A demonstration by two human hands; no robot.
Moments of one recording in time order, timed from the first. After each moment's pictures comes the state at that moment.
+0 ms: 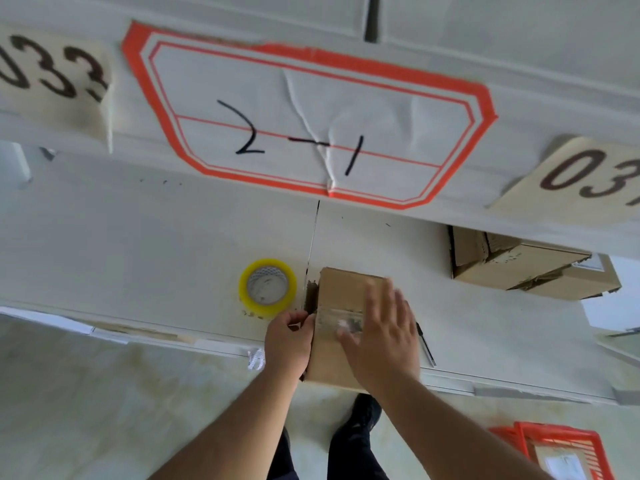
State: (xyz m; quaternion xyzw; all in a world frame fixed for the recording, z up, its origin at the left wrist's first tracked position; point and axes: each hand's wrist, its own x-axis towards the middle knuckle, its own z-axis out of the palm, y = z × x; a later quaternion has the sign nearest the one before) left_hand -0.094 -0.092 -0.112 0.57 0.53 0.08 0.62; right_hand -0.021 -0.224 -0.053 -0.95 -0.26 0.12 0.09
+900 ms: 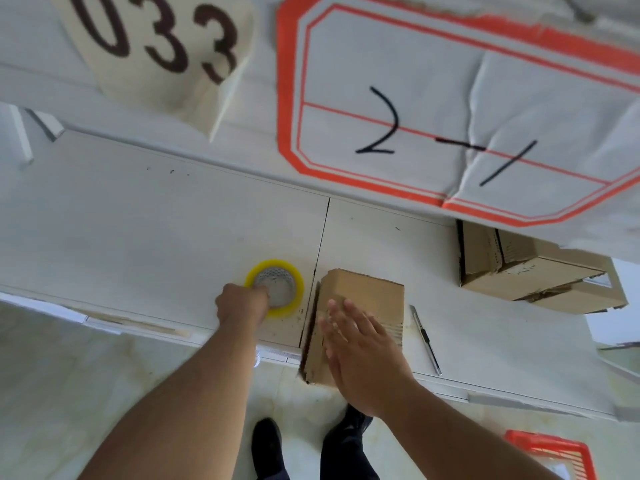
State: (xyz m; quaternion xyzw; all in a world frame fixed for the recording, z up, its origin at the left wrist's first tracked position) left_hand -0.085 0.026 -0.115 0.59 0.67 -0.03 0.45; right_hand -0.033 -0.214 -0.080 -0.85 -0.52 0.05 -0.05
